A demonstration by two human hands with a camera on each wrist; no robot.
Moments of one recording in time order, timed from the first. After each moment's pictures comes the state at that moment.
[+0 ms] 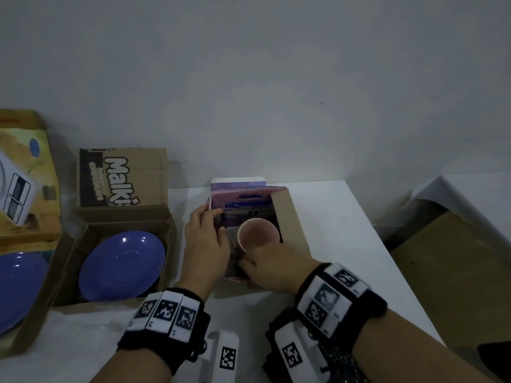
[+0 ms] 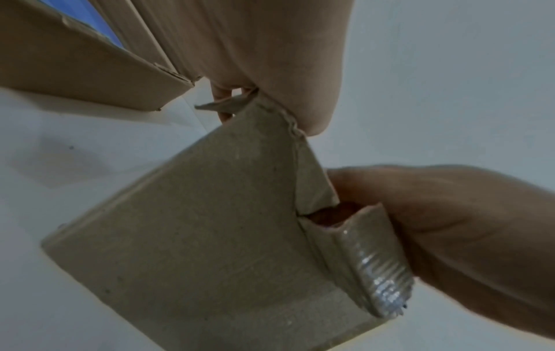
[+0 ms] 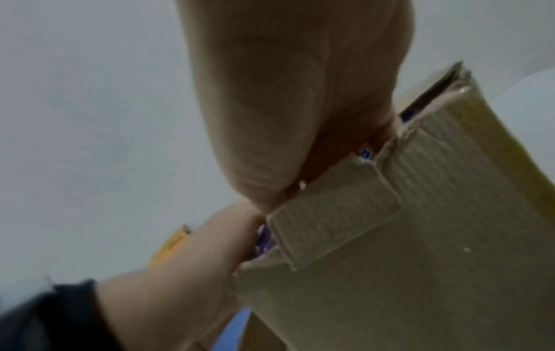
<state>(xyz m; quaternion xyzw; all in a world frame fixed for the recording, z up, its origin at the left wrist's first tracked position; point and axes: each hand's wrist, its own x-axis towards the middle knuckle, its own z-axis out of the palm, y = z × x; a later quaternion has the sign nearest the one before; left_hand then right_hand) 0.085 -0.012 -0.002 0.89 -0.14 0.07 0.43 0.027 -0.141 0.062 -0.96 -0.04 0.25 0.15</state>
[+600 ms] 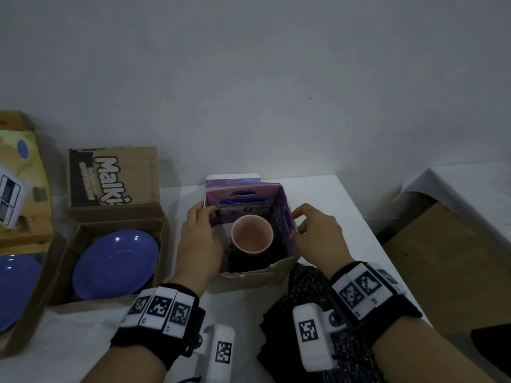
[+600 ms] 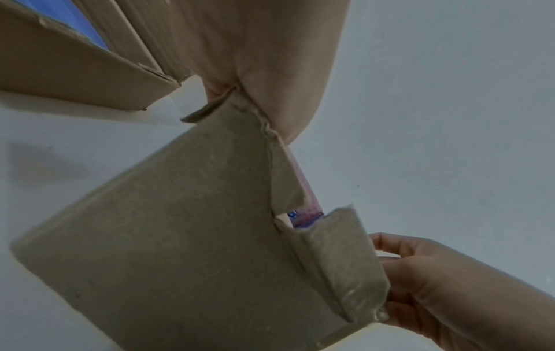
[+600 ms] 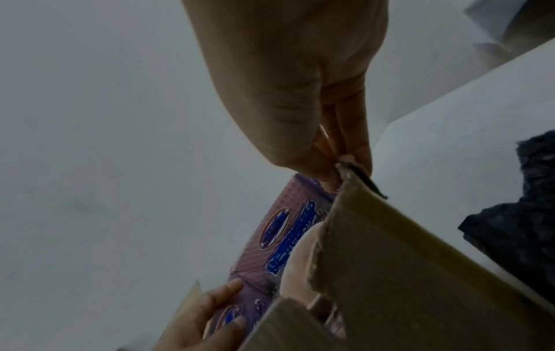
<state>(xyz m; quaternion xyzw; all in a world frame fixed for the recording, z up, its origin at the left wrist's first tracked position) 0.080 -0.014 0.004 0.90 -0.16 0.05 0.40 0.002 -0.206 0.061 -0.93 0.23 -0.04 0.28</state>
